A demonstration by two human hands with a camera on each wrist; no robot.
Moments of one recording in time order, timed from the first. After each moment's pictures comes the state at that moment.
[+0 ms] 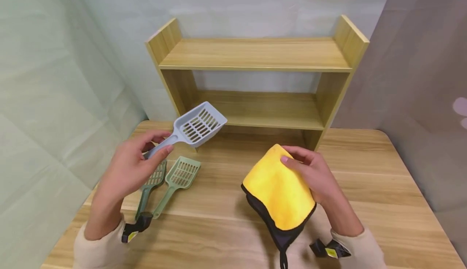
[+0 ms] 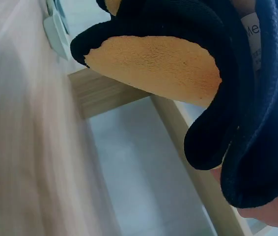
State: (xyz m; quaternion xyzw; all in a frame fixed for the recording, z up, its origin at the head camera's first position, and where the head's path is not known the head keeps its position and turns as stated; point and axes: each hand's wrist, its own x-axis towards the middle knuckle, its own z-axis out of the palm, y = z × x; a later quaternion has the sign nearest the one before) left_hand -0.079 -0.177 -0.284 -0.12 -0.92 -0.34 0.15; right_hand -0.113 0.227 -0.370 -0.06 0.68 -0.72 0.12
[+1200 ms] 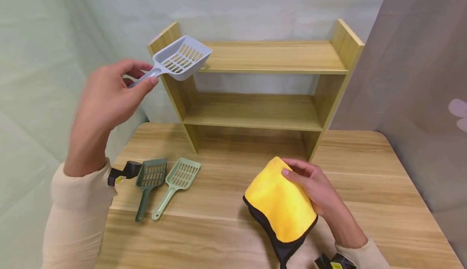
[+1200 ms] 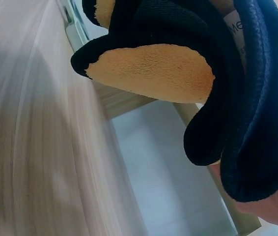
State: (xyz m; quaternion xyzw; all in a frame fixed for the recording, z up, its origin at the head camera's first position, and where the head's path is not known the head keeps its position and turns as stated) left_hand -0.138 -0.175 -0.172 -0.06 -0.93 -0.28 0.22; right_hand -0.101 0.236 -0.392 -0.08 0.63 -0.75 0.19
